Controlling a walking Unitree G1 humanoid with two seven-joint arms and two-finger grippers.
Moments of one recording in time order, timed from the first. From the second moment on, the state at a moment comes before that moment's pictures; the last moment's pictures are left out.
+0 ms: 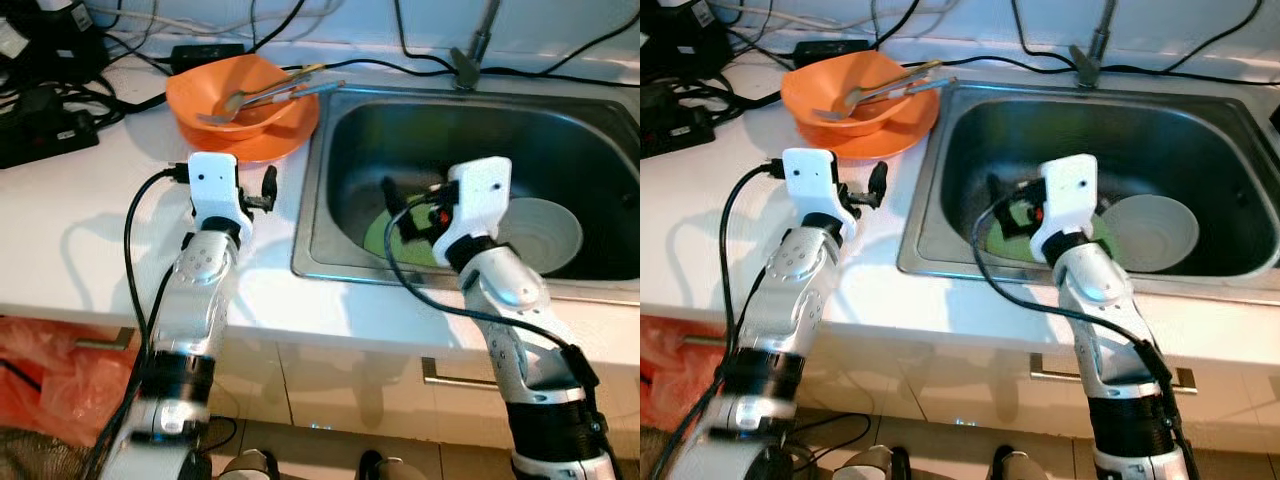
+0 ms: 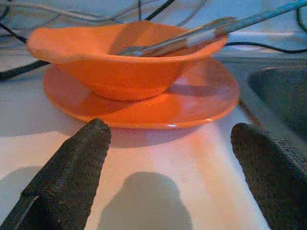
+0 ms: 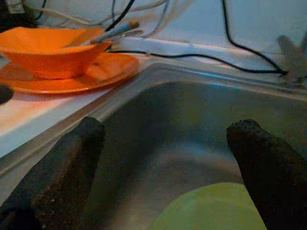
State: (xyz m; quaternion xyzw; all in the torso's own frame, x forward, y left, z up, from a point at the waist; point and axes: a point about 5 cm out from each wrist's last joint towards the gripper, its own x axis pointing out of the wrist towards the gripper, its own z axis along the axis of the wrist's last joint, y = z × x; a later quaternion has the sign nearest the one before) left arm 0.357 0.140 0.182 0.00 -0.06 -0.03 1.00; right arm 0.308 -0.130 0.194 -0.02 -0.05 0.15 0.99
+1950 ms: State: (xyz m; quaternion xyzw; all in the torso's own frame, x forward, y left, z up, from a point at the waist) left arm 0.420 0.173 0.225 -0.04 0.02 0.04 1.00; right arm 0.283 -0.140 0.200 -0.07 -0.02 0.17 0.98
